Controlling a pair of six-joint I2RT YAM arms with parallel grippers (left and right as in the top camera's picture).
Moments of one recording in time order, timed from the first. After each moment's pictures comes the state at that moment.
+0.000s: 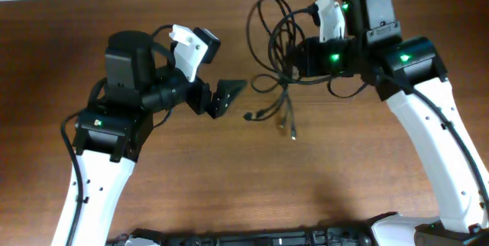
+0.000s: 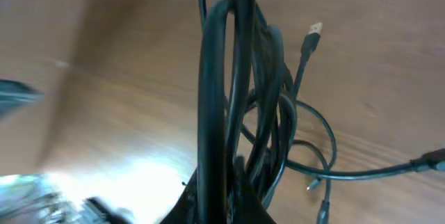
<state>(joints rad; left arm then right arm) -0.26 1.25 1.31 -0.63 0.67 0.16 0.27 1.50 1.63 -0.97 -0.50 0.30</state>
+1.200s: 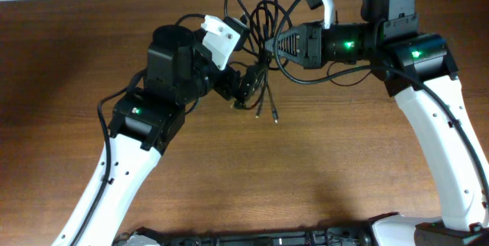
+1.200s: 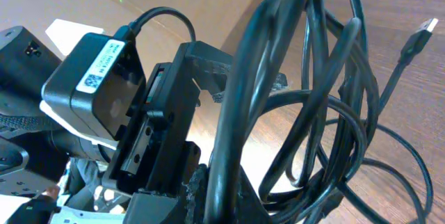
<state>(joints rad) -0.43 1.33 1.31 -0.44 0.38 0.09 0.22 1.50 1.63 -0.76 -1.01 0.31</state>
